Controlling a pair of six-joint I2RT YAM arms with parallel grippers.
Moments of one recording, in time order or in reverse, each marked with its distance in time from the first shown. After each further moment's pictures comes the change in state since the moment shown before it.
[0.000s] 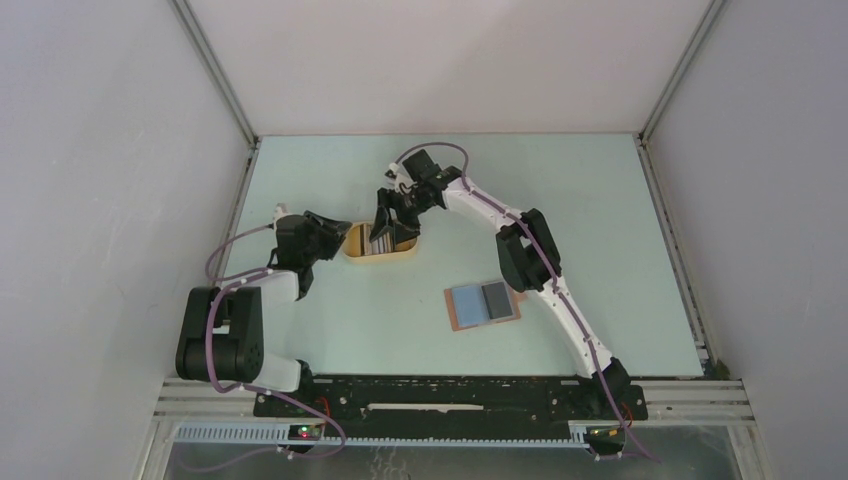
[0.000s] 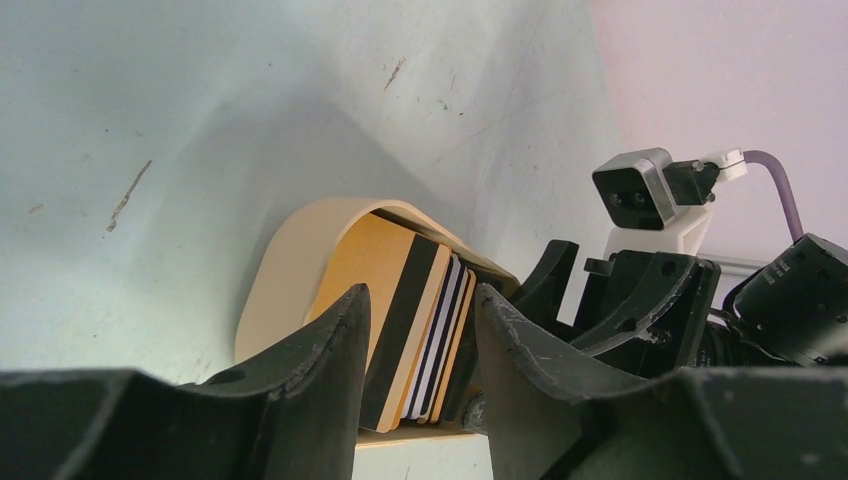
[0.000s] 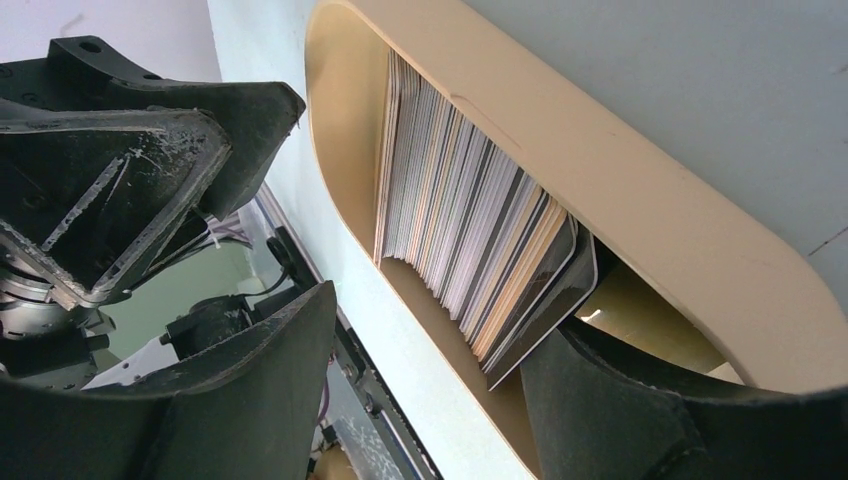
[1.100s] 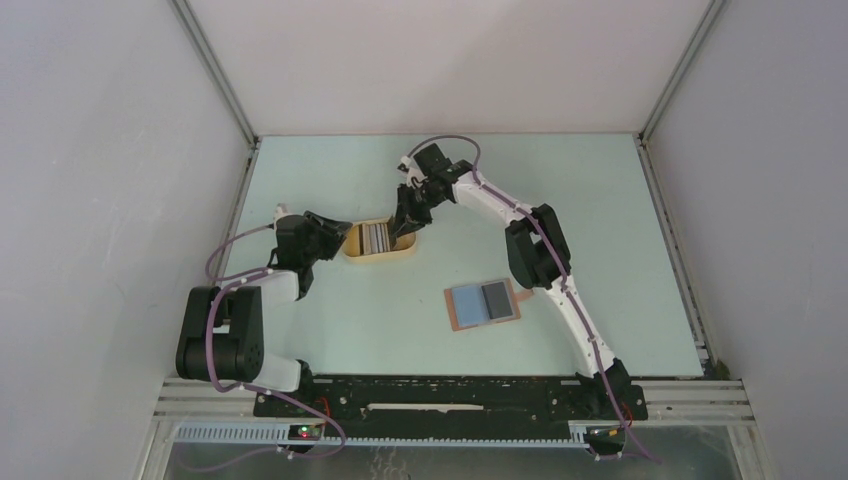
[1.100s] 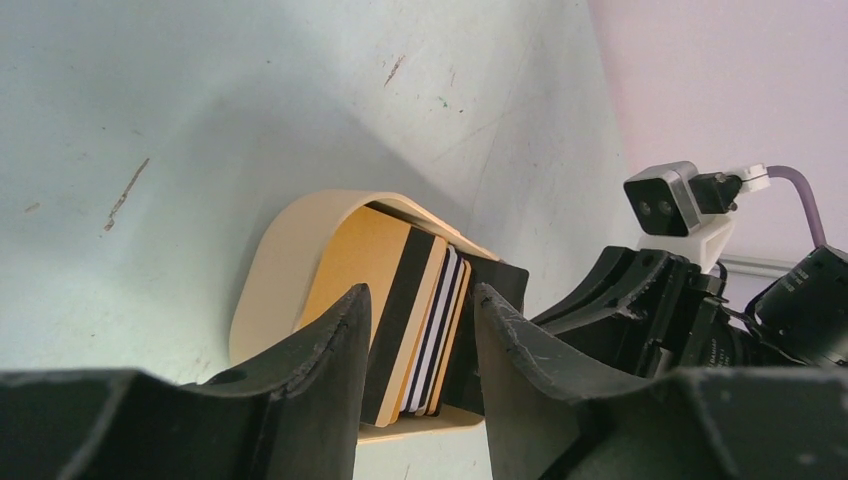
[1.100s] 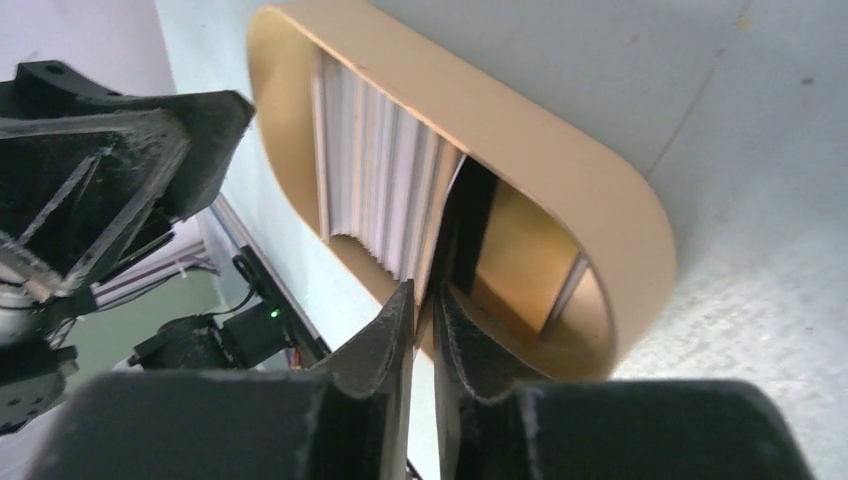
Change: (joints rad) left arm 0.002 0.005 0.000 0.002 0.007 0.000; right arm -0.032 -0.069 -0.075 -0.026 0.078 -0.044
